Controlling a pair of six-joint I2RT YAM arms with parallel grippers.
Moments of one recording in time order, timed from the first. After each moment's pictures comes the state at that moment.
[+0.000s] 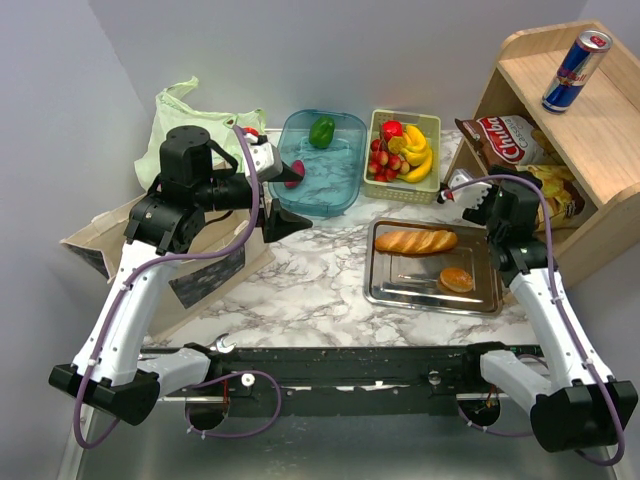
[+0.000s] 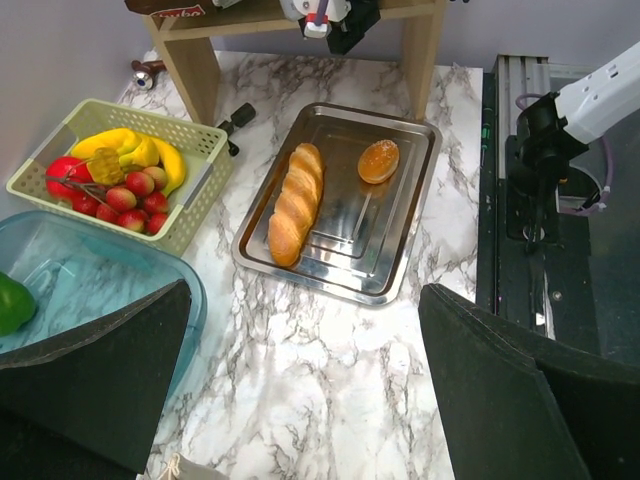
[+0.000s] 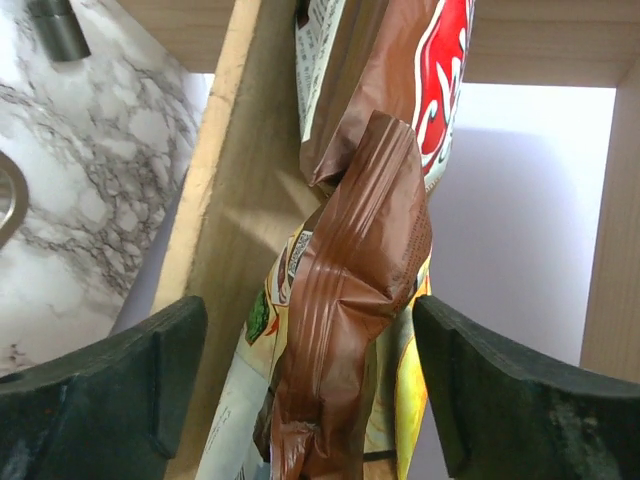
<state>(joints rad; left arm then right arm) -0.37 1.16 1.50 -0.64 0.98 0.33 0.08 0.98 0.88 -0.23 0.38 -1.33</state>
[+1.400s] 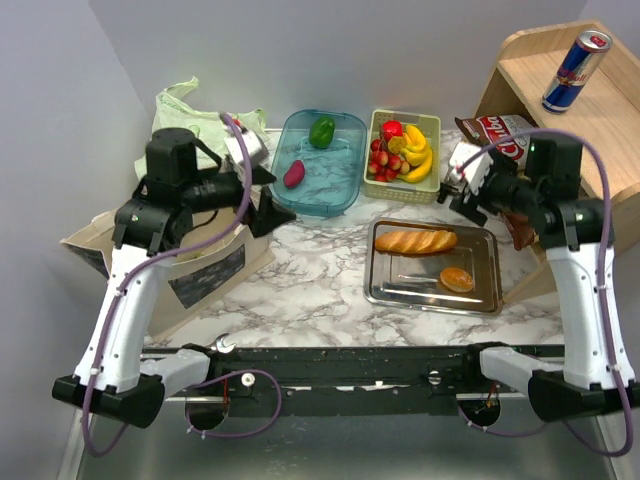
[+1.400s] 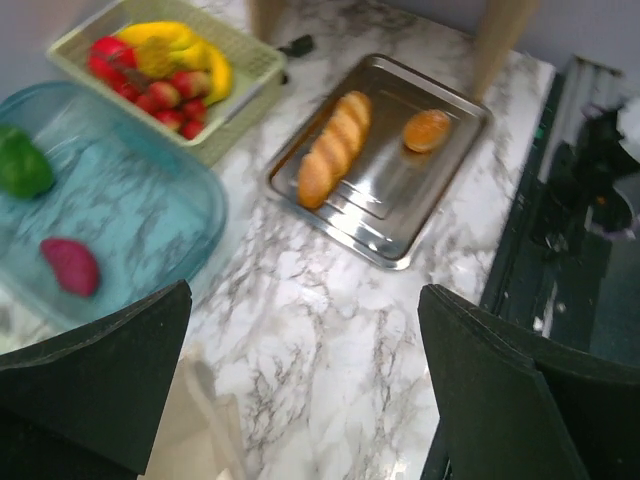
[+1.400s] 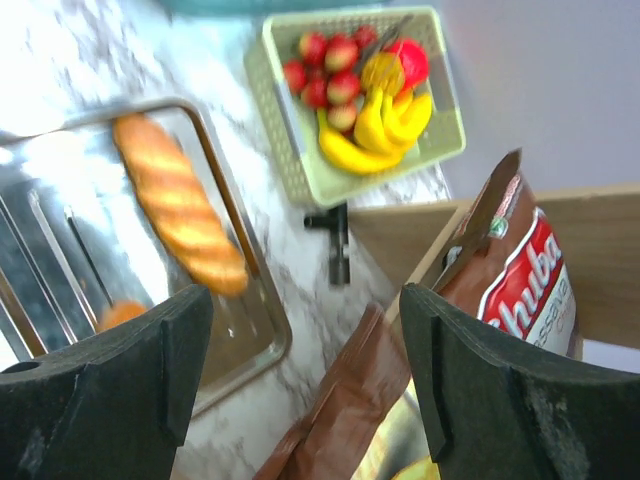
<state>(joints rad) -0.33 1.12 1.50 -0.77 0.85 0.29 0.08 1.09 1.46 -1.01 -0.40 -1.08</state>
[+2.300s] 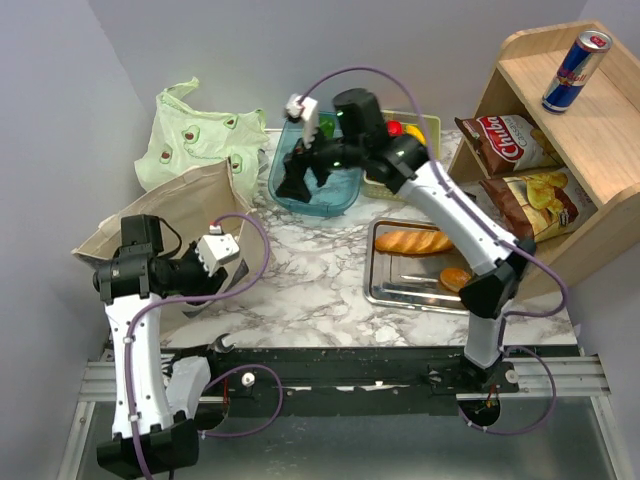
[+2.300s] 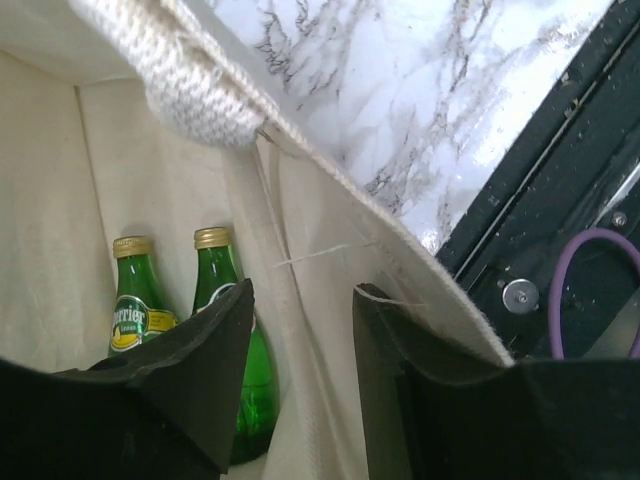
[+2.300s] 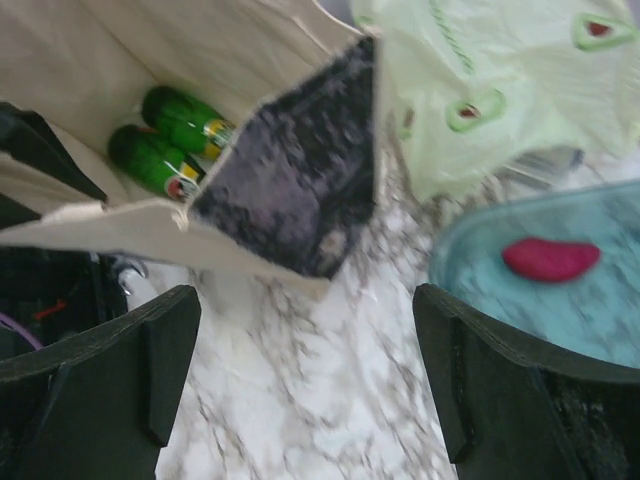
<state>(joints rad) 0.20 0.89 1.13 -1.40 0.68 1.05 0.72 1.84 2.13 -0.72 -0.51 -0.18</state>
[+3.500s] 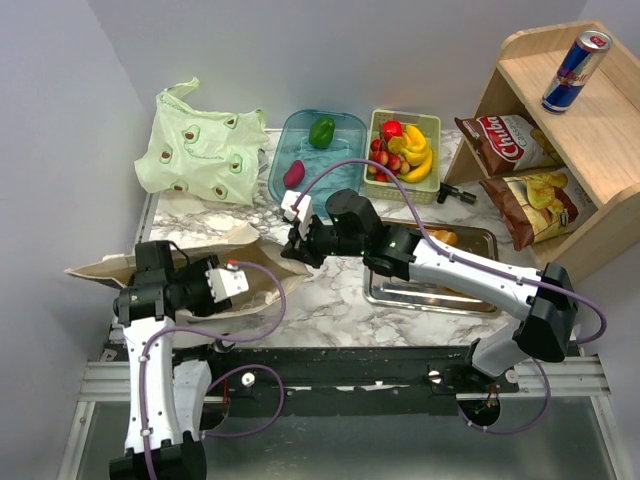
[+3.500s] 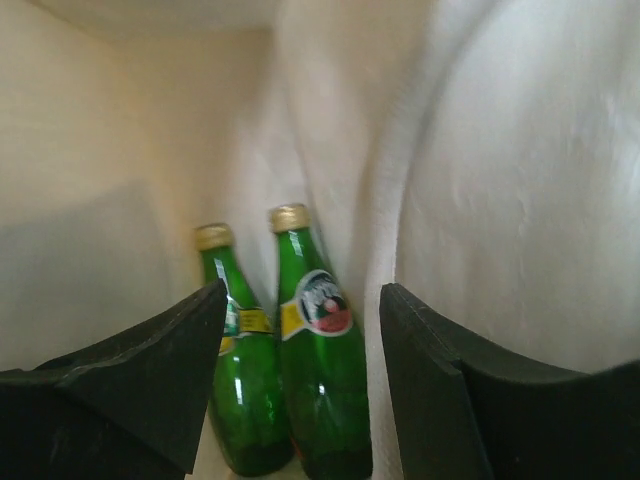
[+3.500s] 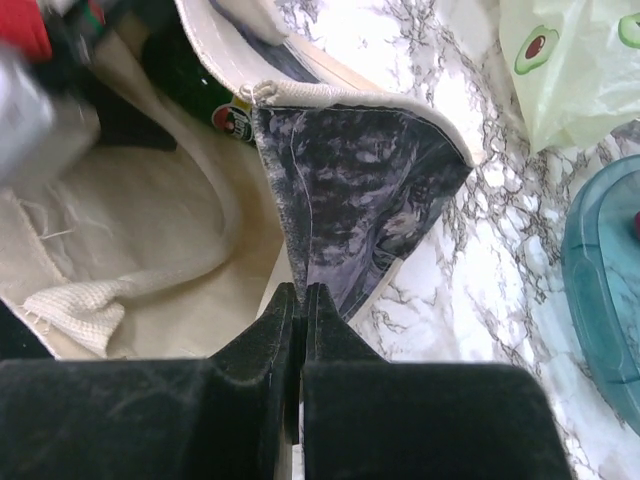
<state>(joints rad) 0.21 0.71 0.84 -1.19 0.61 1.38 1.03 1.53 1.30 -0.17 -0.26 -0.14</state>
